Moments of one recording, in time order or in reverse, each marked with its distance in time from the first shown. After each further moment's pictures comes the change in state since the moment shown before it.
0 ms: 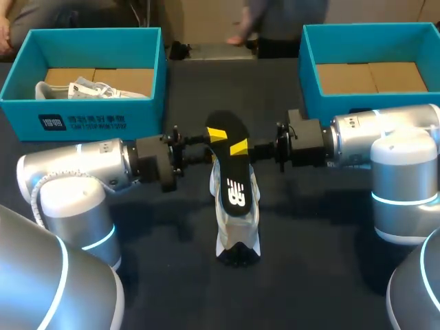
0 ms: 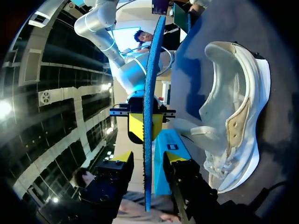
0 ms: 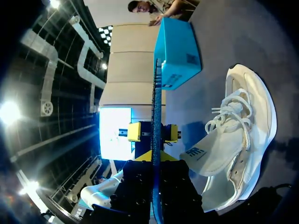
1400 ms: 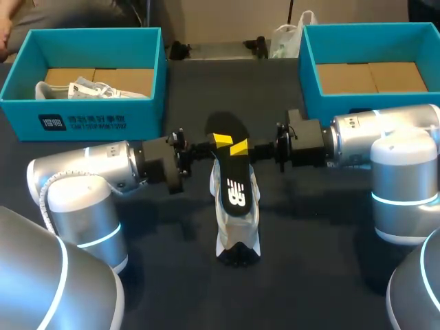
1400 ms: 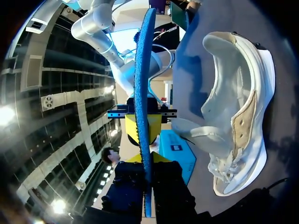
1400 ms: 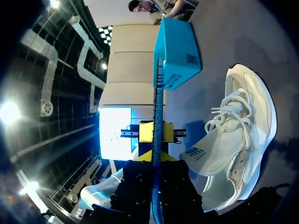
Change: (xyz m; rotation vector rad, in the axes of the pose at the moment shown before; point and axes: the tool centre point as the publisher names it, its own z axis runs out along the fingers) left arm 0.003 -0.001 0.011 0.011 -0.039 0.039; right arm 0.000 0.000 0.000 0.000 0.000 0.000
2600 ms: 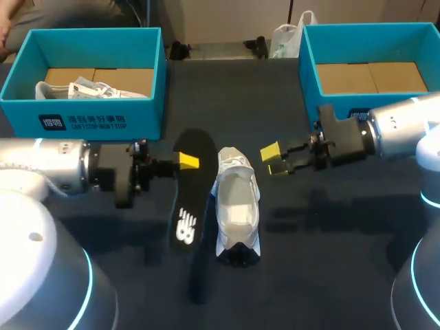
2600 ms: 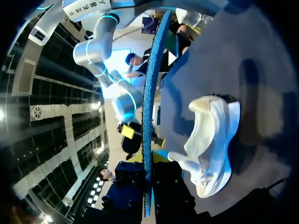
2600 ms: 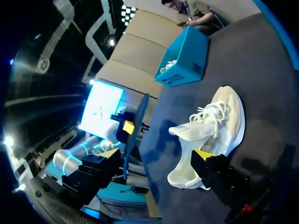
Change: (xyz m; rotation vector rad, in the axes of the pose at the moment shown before) left arm -0.027 -0.068 -0.082 0.188 0.151 0.000; right arm -0.010 -0.035 -0.069 0.090 -0.178 -0.369
